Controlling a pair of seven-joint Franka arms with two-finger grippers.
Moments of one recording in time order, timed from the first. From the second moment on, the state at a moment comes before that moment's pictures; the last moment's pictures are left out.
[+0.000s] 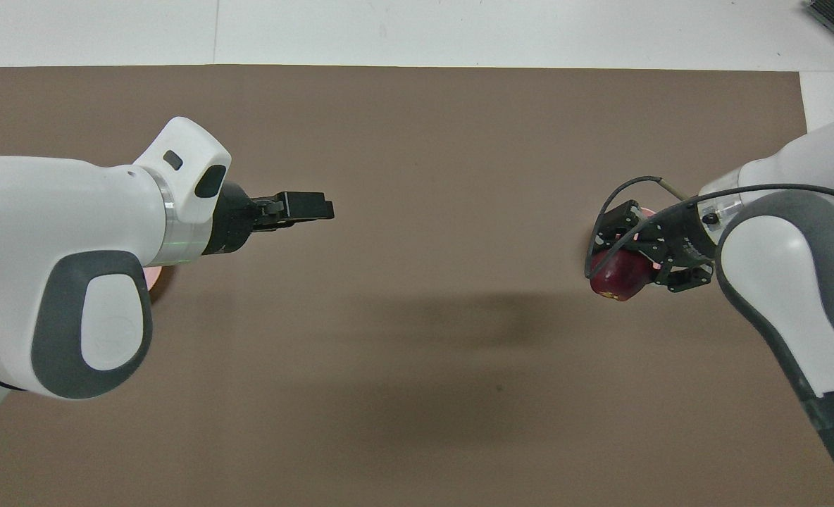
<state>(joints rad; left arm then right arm) -0.09 0.01 -0.23 -1.84 -0.29 2.06 -0.18 0.09 0.12 -0.07 -1.85 0.22 1.85 0.36</state>
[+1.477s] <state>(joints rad) -0.01 0.00 -0.09 -1.48 -0.07 1.47 0.06 0.05 0.31 -0.06 -1.89 0.14 2.14 0.21</state>
